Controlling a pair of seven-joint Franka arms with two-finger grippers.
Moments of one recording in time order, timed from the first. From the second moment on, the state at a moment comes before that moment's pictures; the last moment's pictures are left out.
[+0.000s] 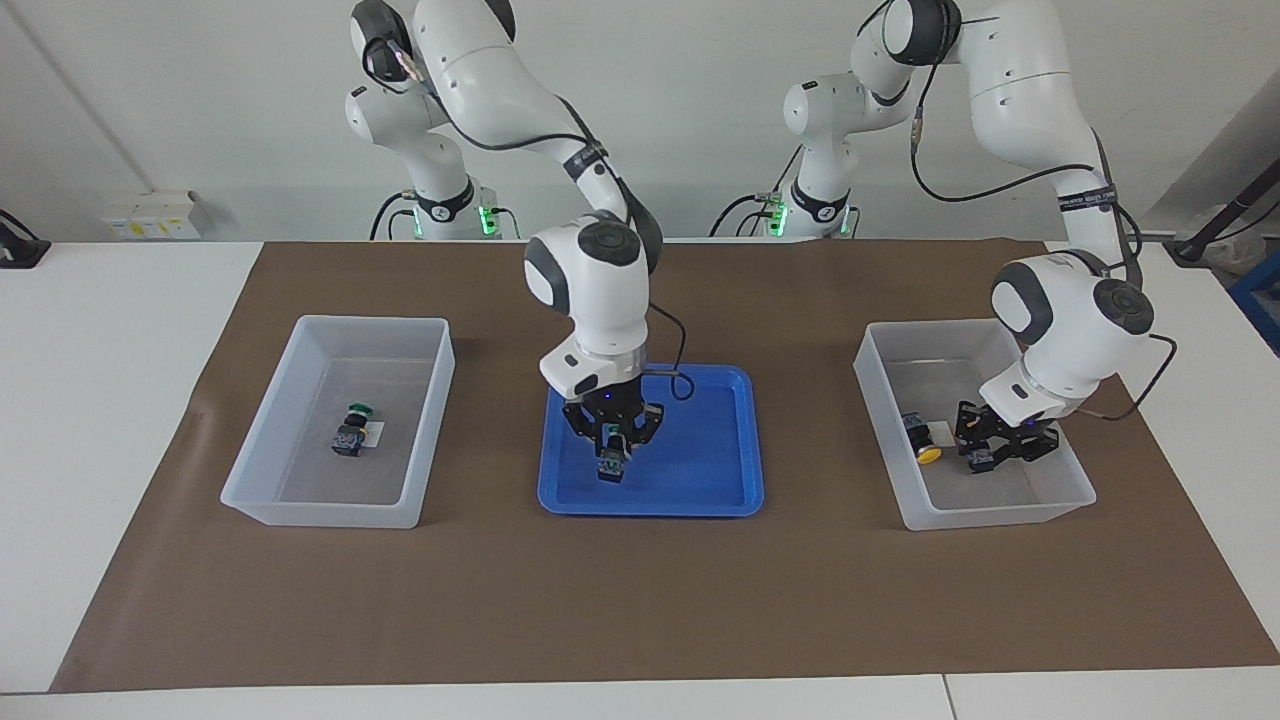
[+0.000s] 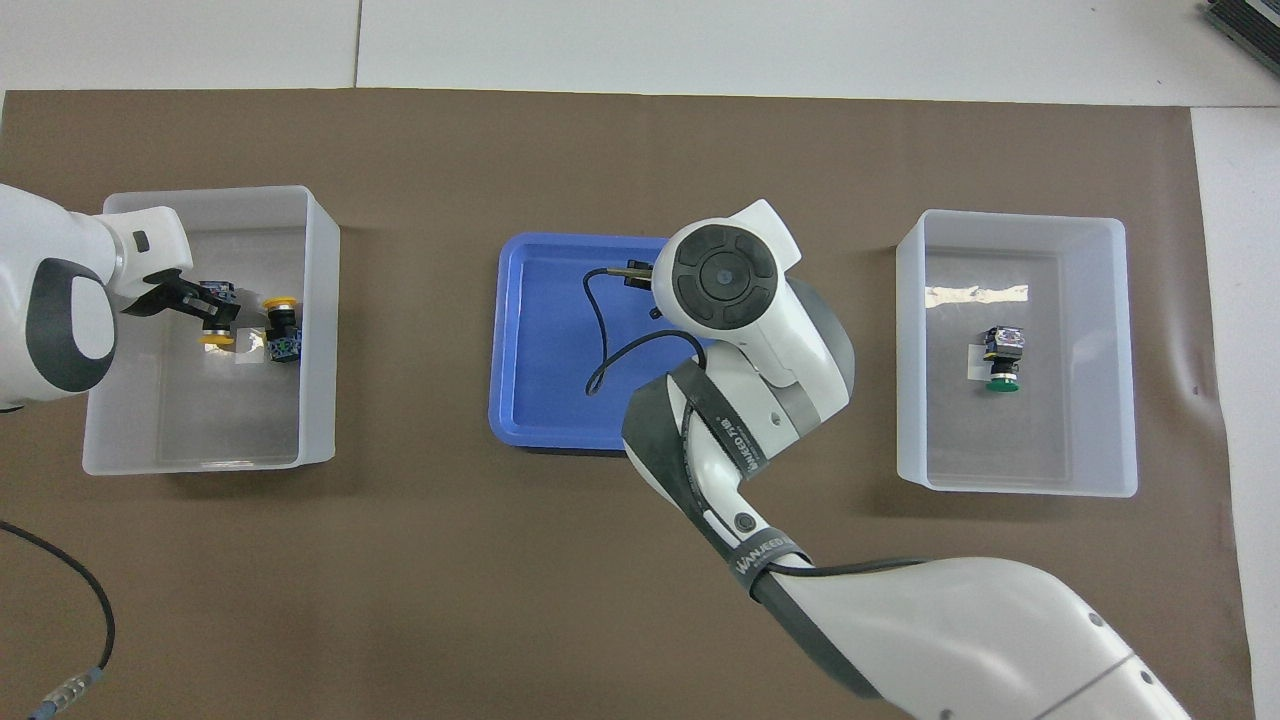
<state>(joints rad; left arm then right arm) 0.13 0.40 -0.03 -1.84 -0.04 2.30 0.62 0.55 0.44 -0.07 -1.58 -0.13 2.21 0.80</state>
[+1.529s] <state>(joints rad) 0.00 0.30 -0.04 -1.19 -0.04 1.27 0.16 0.07 0.10 -0.06 -2.21 -0.12 2.40 0.11</state>
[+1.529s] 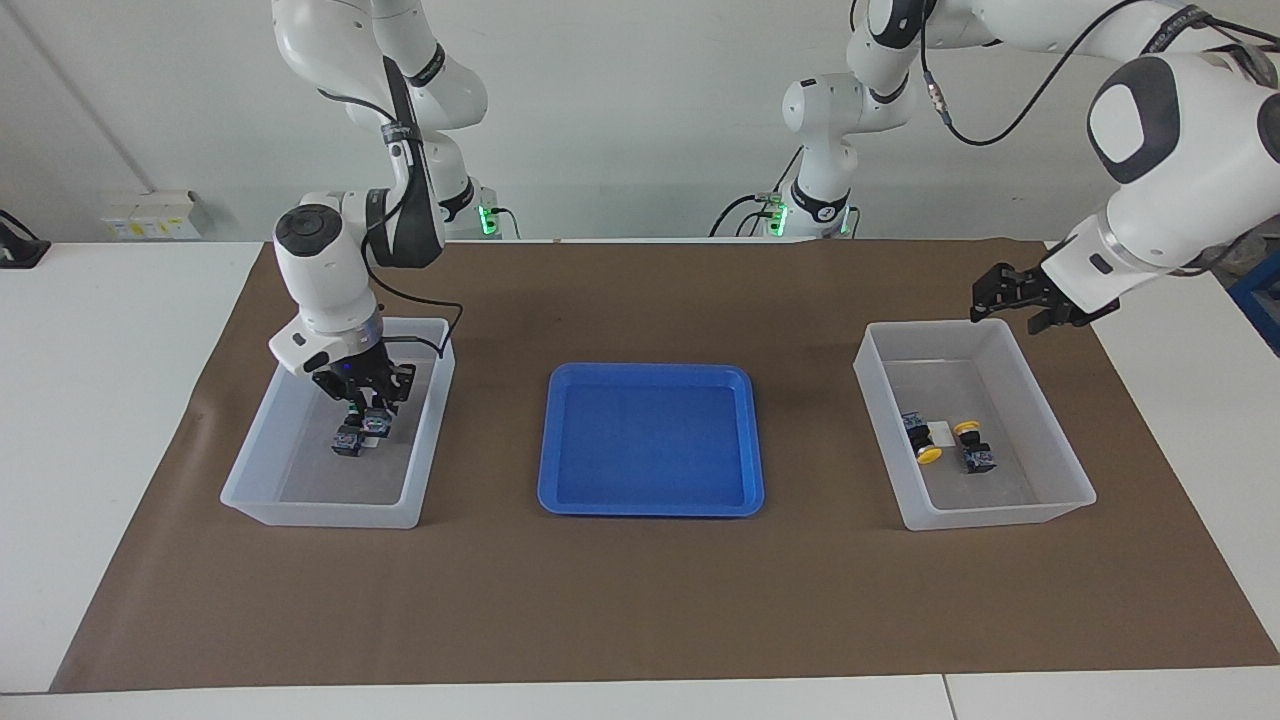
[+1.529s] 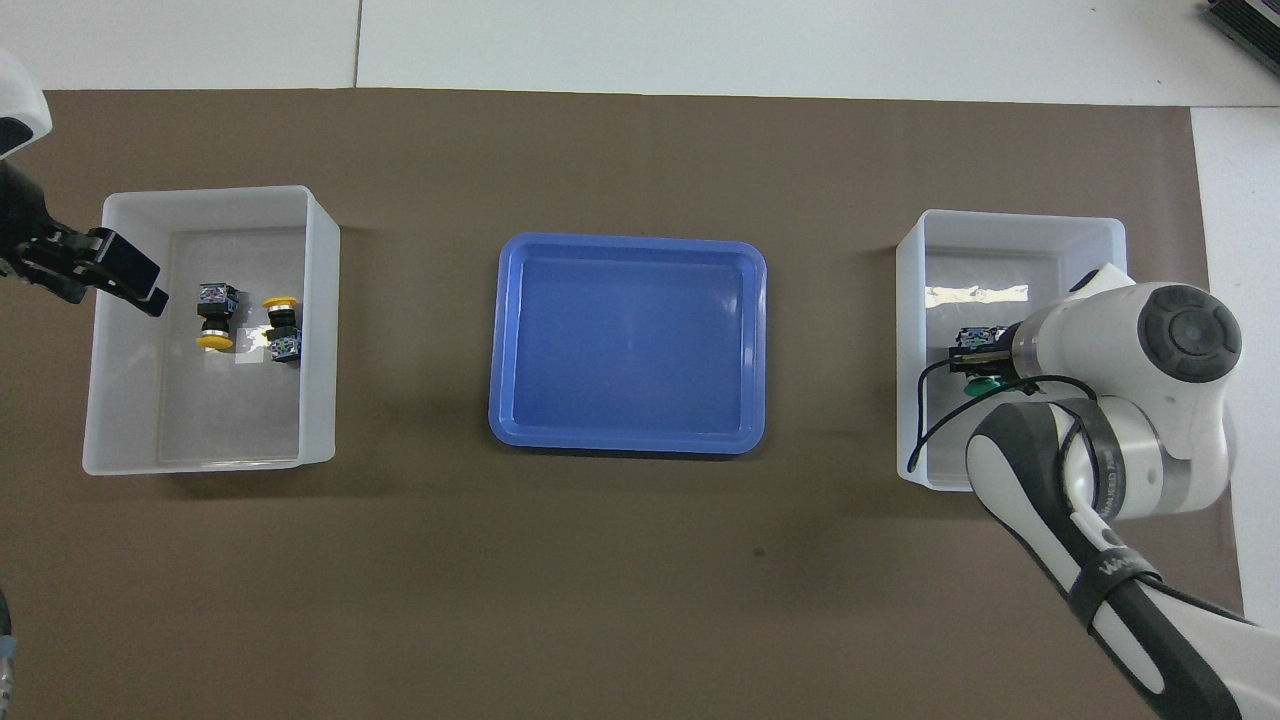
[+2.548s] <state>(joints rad) -0.08 0.00 -0.04 -1.72 -0.03 1.61 -0.05 0.07 -0.02 -0.07 -1.81 -0.11 1.86 0.11</state>
